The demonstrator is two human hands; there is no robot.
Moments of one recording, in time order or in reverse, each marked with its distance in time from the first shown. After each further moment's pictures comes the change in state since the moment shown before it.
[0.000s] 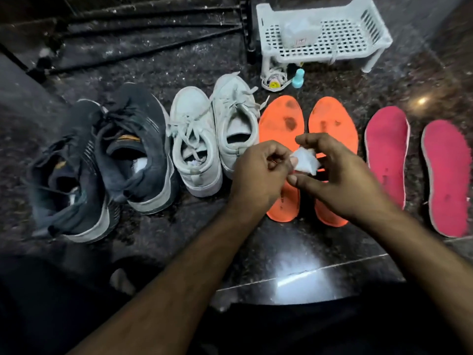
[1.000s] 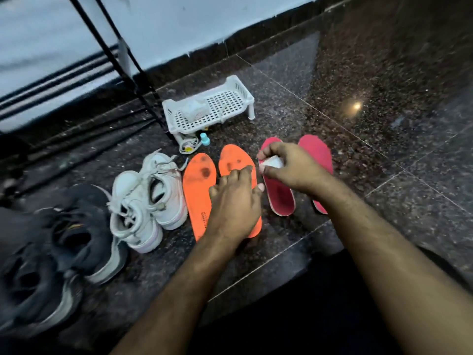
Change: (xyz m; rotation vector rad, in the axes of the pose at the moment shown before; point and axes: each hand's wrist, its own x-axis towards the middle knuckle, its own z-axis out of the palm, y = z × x) left_hand -0.037 0.090 0.099 0.963 -0.204 0.318; right_hand -0.032 0.021 -0.131 -0.075 0.157 0.160
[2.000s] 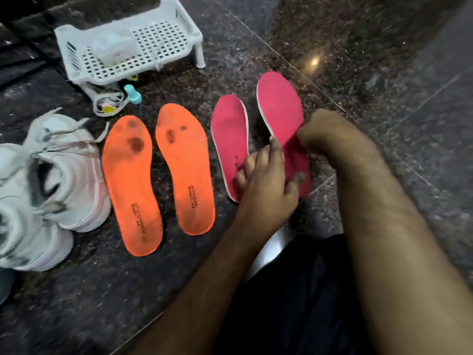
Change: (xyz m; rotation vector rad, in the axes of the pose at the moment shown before) left_hand 0.033 0.079 0.109 -0.393 -0.179 0.108; right_hand 0.025 0.109 -0.062 -0.409 0.125 0.744
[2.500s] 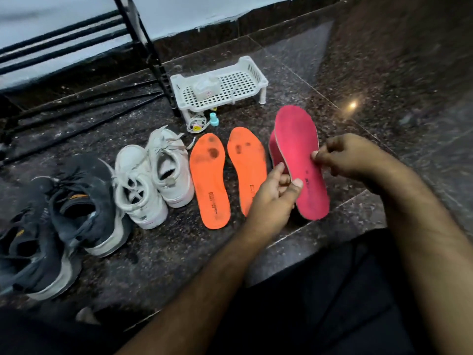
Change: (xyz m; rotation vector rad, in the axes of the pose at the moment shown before) left_hand -0.082 -0.022 -0.079 -0.852 0.040 -0.173; right_hand -0.111 -0.034 -0.021 0.263 -0.134 -0.411
